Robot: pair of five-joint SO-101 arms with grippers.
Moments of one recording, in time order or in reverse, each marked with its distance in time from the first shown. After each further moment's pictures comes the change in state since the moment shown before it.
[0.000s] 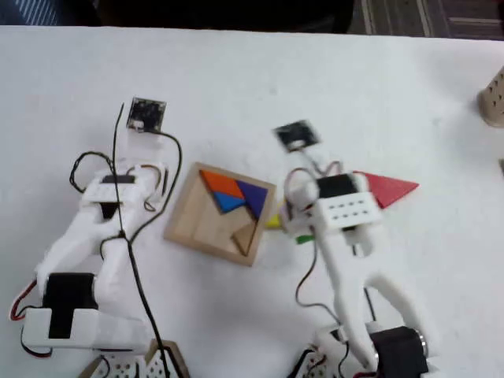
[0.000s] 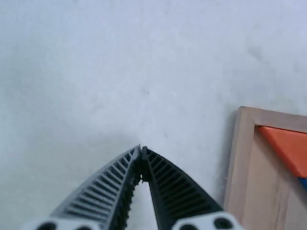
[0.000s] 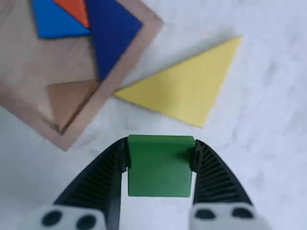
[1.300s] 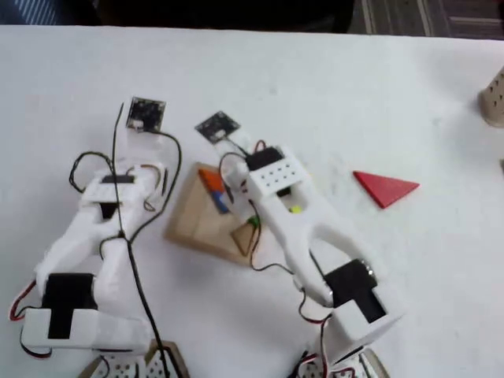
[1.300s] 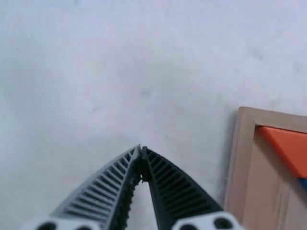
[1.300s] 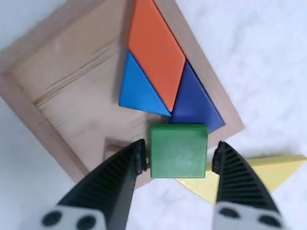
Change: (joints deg) left arm -0.1 0.0 0.0 0.0 0.0; right arm -11.7 26.9 -23.9 -1.3 2.5
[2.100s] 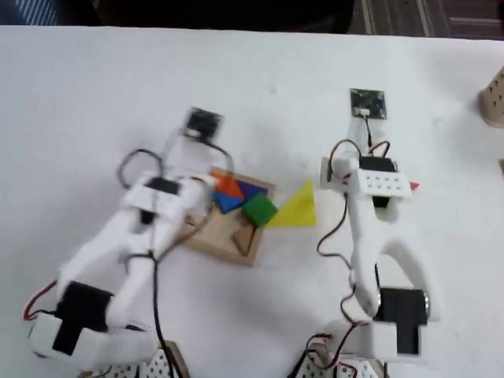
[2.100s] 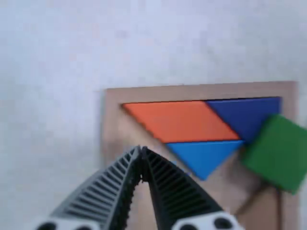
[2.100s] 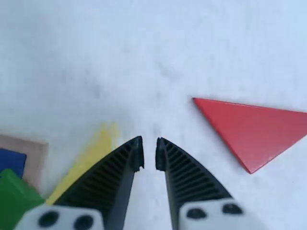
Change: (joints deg) left arm 21.1 -4.4 0.0 9.1 6.7; right arm 32.0 -10.6 16.3 -20.1 -13.5
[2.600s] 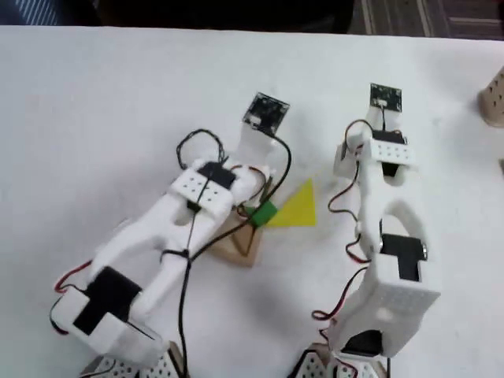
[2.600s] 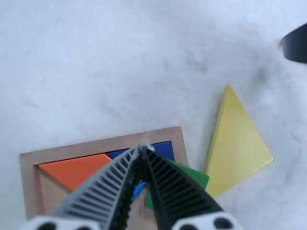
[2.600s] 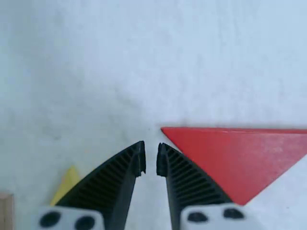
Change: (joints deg) left arm 10.9 8.2 -19.4 8.4 6.4; right arm 4.4 20.9 -21.9 8.0 -3.6
